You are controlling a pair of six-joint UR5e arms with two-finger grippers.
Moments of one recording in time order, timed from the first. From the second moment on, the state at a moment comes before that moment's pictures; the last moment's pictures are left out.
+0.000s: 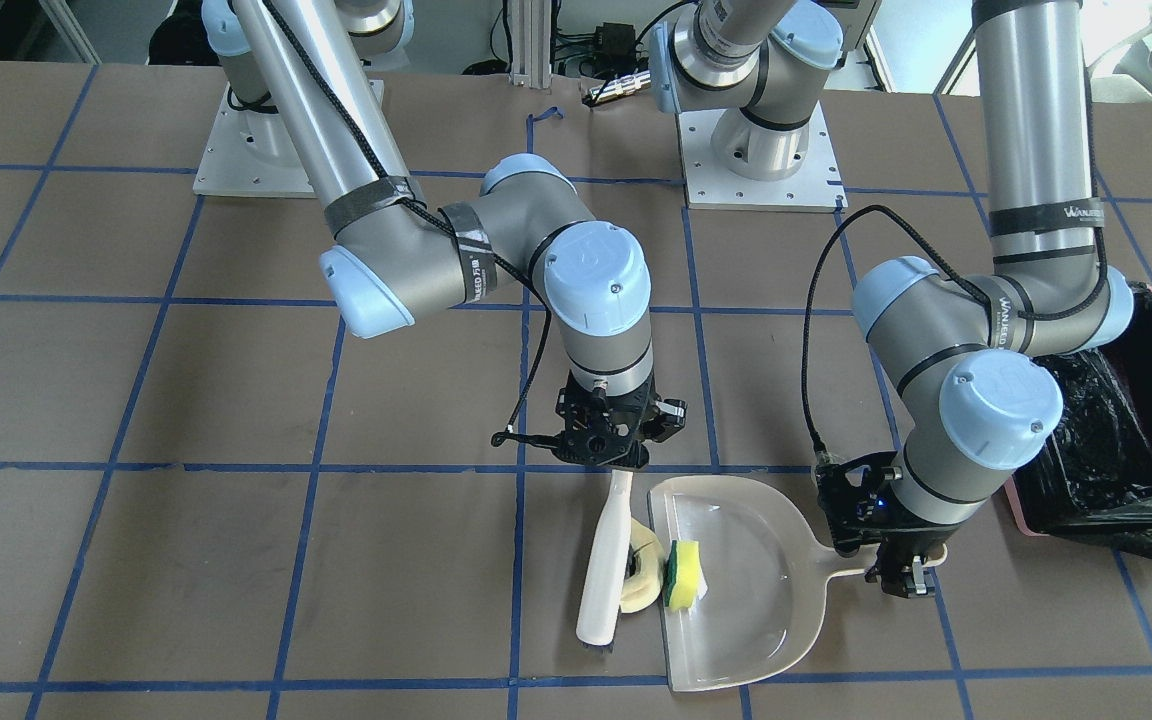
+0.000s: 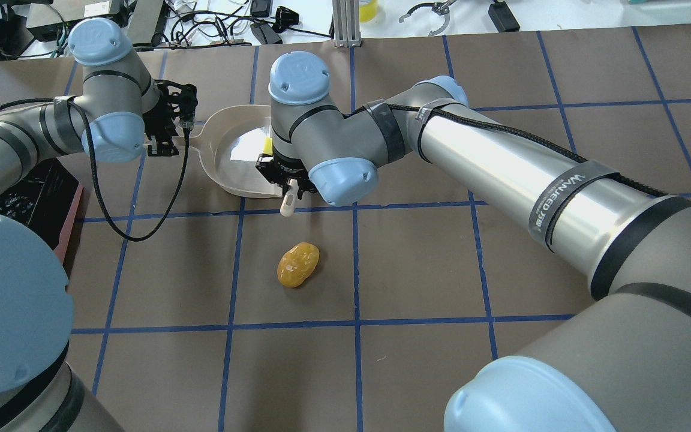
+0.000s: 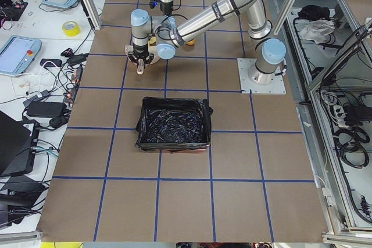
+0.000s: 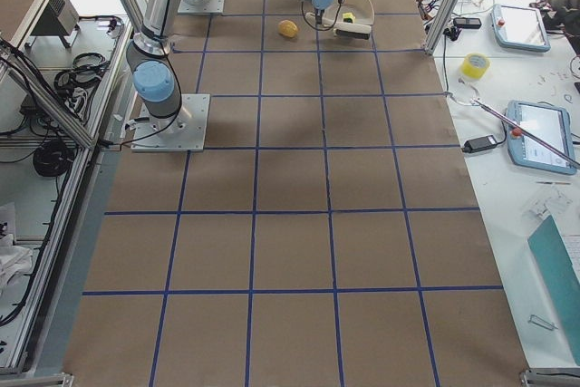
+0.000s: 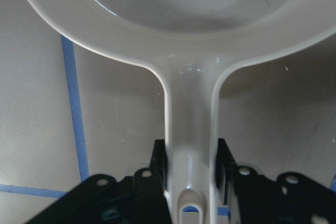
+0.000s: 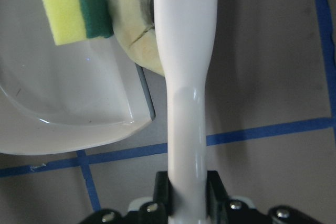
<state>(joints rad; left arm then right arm) -1.40 -2.09 -1.63 -0.85 1.65 1.71 2.06 -0.97 1.44 -2.16 -1.41 0.72</state>
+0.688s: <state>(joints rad) -1.41 -2.08 -1.63 -0.85 1.65 1.71 2.13 -0.93 1.35 -2.17 -1.36 0.86</state>
